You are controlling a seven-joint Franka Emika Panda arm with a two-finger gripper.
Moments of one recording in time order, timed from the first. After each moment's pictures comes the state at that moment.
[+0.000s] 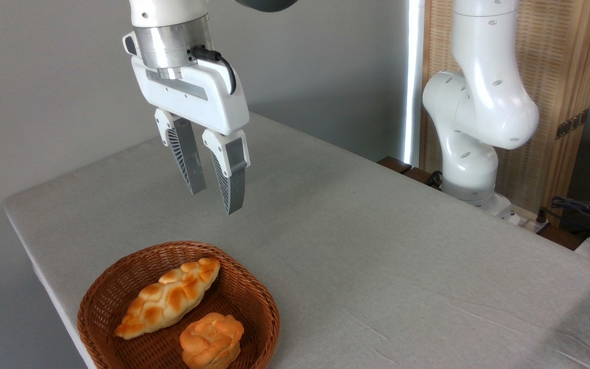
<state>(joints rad) -0.20 0.03 0.10 -1.64 0.00 1.69 0.60</state>
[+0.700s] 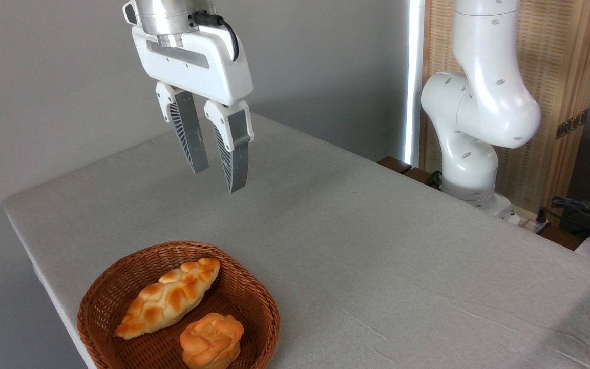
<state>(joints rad) -0.13 0.02 0.05 -1.56 0.01 1.60 0.63</state>
